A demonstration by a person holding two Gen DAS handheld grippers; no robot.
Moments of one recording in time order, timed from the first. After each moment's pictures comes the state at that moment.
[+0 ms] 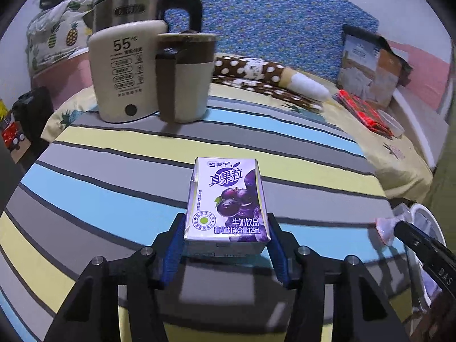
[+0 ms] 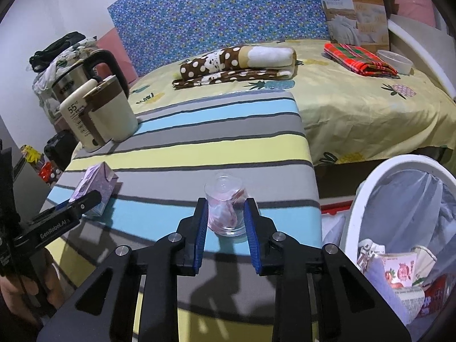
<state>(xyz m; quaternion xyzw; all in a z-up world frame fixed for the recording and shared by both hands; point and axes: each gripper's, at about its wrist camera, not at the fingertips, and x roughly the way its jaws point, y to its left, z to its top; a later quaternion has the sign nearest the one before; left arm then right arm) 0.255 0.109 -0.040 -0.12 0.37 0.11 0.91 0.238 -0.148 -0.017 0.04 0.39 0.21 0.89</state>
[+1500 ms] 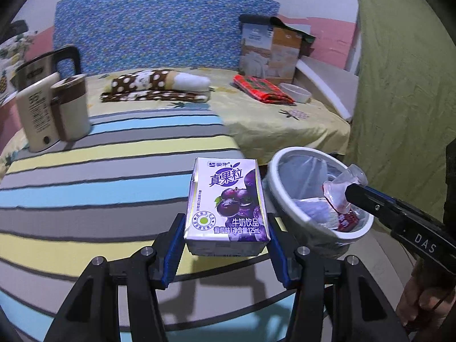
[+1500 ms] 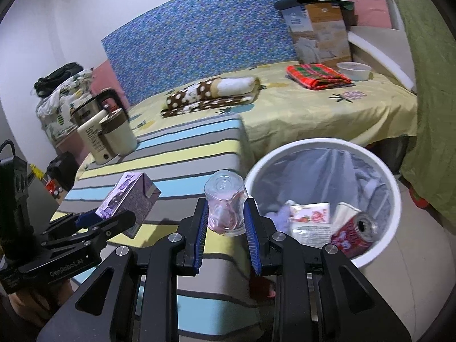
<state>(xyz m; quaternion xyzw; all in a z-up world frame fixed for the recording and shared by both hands) 0.174 -0.057 0.007 -0.06 0.35 -0.09 0.93 0.156 -0.227 0.019 0.07 0.33 0.16 0.93</state>
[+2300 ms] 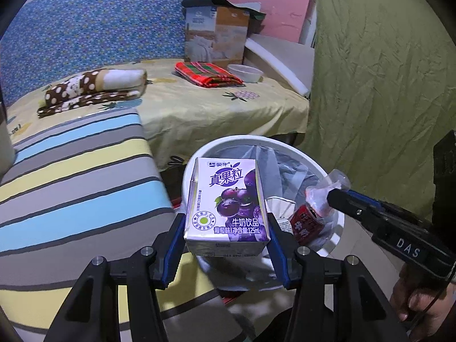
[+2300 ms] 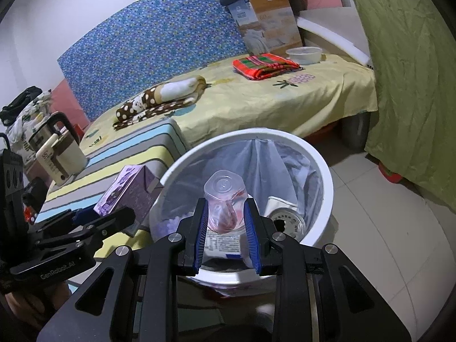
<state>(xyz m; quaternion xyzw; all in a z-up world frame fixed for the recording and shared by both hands) 0.235 -0.160 -0.015 -0.02 0.38 -0.20 0.90 0.172 -0.300 0.001 0.11 0.35 0.07 0.93</state>
